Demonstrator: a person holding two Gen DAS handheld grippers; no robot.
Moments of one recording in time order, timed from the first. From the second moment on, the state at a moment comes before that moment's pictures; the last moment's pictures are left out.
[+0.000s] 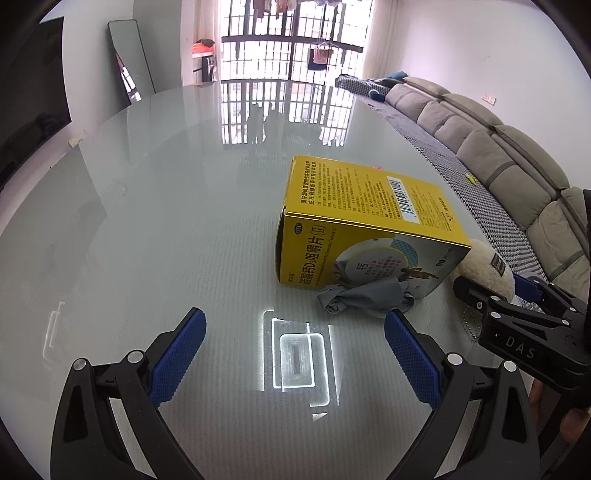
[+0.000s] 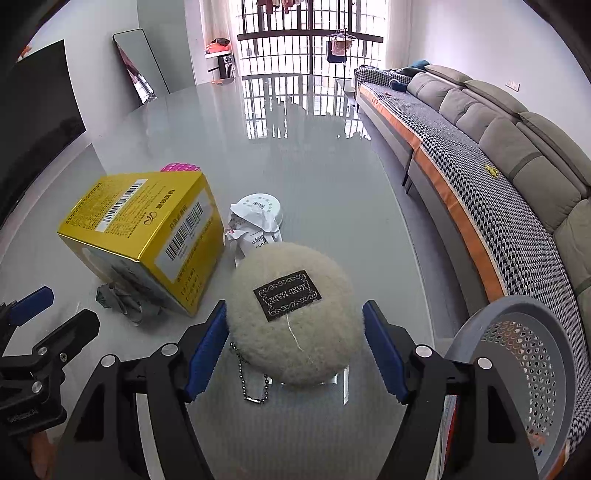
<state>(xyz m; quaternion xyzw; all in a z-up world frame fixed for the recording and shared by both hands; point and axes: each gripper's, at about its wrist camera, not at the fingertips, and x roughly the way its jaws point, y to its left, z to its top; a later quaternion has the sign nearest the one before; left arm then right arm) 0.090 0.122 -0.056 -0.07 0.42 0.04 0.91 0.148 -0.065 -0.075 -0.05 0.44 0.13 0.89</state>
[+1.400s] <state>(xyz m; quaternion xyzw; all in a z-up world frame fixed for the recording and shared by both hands) 0.110 0.081 -0.062 -0.04 0.43 0.03 0.90 0.063 -0.137 -0.050 0.04 0.40 0.10 0.91</state>
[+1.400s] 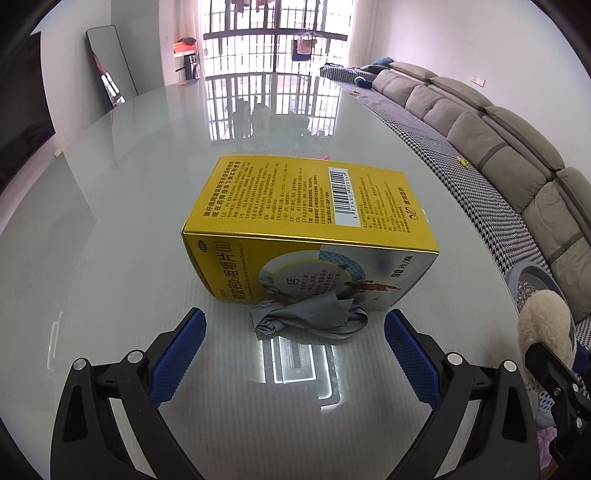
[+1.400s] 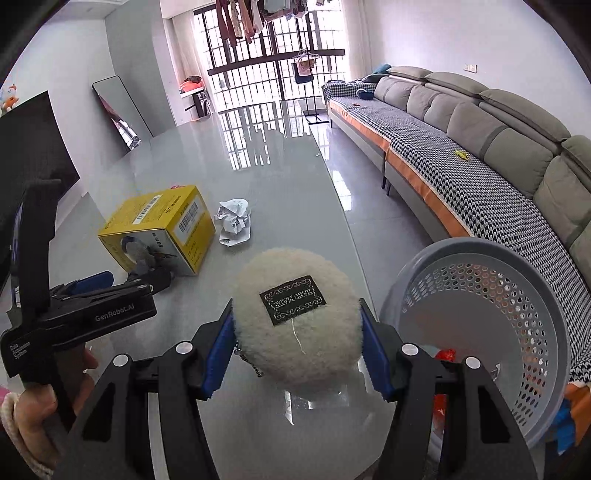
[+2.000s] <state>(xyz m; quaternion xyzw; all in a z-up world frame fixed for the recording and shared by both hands) 0.096 0.089 -0.065 -0.05 0.44 0.00 0.90 0.062 -0.133 -0.049 0.04 0.40 0.10 0.91</state>
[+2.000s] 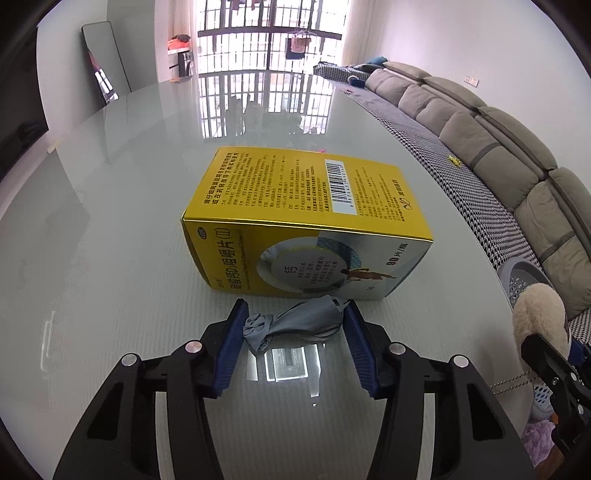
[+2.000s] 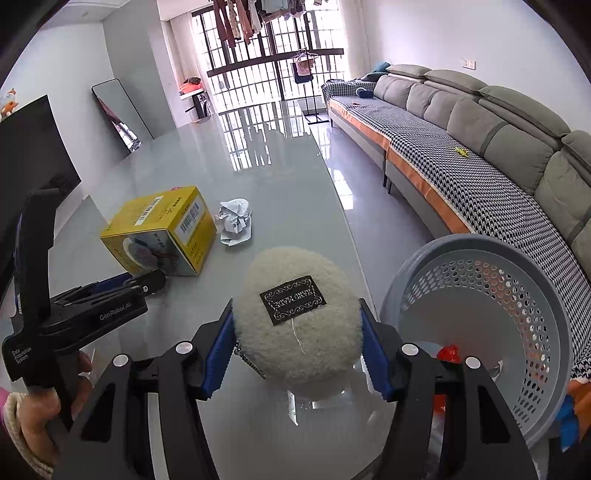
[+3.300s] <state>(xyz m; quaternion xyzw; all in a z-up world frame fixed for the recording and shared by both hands) 0.052 -0.027 -0.026 0.03 0.39 -0.11 0.91 0.018 -0.207 -0.046 0.06 0.39 0.03 0.92</state>
